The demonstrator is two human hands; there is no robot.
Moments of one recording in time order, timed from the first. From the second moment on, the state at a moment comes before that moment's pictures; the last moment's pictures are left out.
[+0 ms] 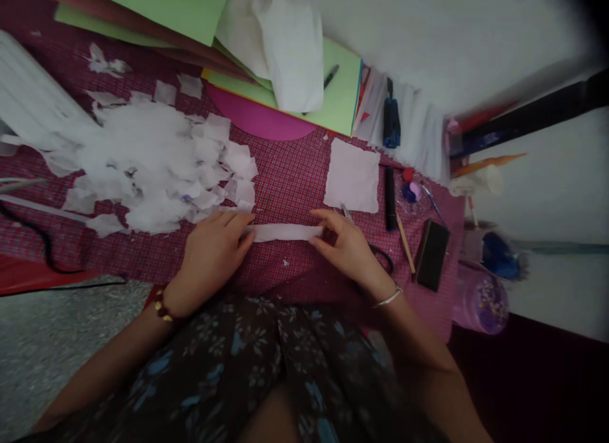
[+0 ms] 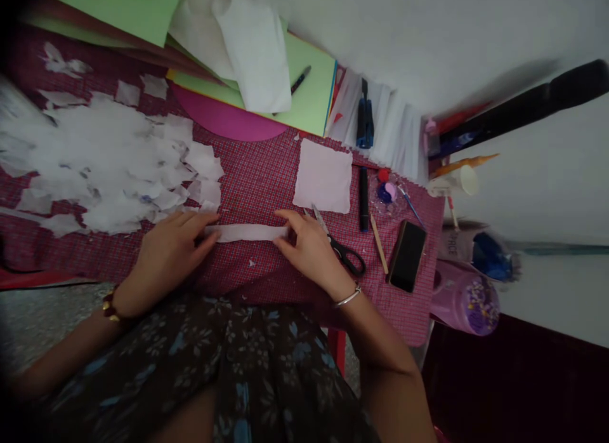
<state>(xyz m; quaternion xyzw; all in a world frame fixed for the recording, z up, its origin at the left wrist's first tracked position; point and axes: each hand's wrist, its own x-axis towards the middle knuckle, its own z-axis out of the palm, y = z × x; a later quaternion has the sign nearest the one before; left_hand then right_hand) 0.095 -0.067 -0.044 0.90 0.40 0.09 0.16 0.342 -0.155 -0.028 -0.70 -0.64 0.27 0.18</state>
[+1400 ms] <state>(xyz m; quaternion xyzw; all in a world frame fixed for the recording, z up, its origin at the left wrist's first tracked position) 0.087 -0.071 -0.047 0.88 0.41 0.11 0.23 0.322 -0.153 -0.039 -0.65 -0.51 0.25 0.51</state>
